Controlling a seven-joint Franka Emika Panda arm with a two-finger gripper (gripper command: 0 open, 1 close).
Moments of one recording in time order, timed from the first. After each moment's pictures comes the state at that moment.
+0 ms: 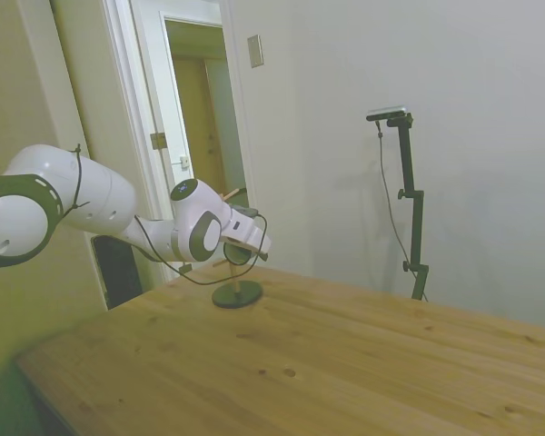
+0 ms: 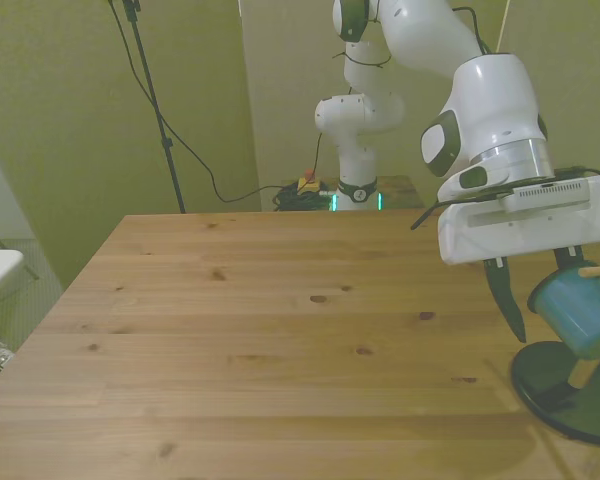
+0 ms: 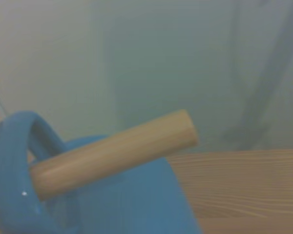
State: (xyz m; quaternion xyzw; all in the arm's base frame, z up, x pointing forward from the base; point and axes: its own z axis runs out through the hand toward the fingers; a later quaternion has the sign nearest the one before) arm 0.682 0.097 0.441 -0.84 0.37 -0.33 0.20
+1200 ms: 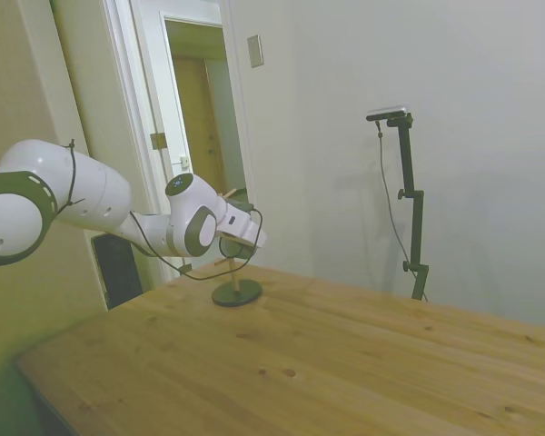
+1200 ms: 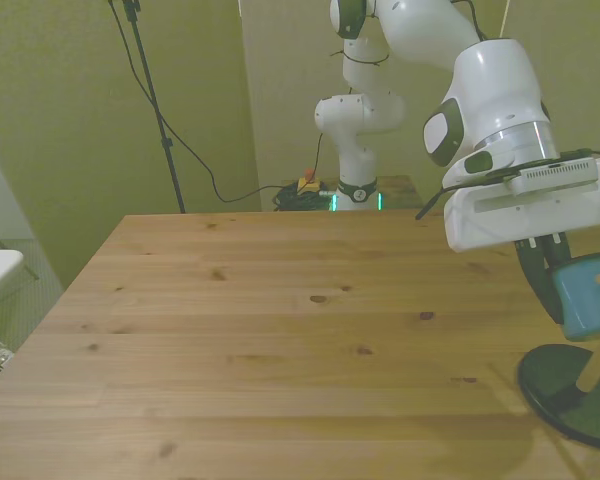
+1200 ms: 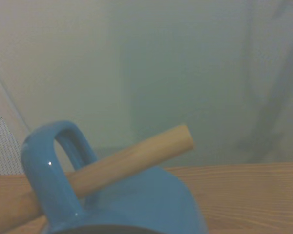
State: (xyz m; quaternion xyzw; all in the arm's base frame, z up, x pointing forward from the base) arm 0.674 0.100 0.462 -0.84 0.37 -0.34 0.22
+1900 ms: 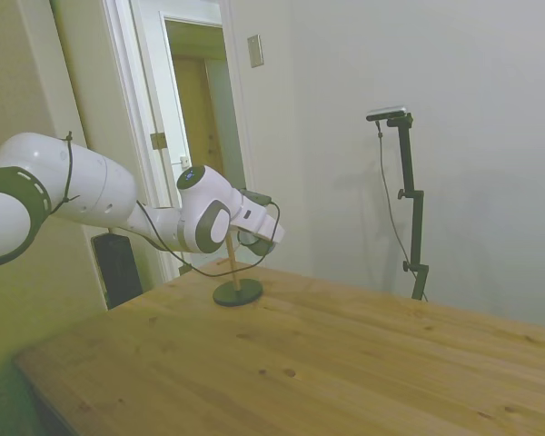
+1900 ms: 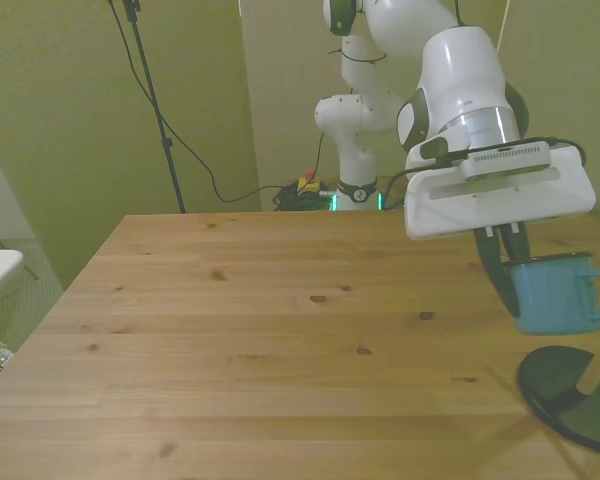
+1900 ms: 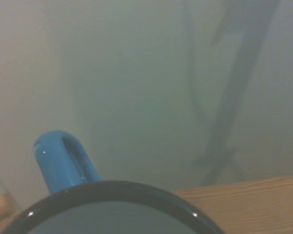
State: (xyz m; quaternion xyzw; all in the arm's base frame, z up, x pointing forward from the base) arm 0.677 0.028 0.478 -0.81 0.42 -0.36 0.21
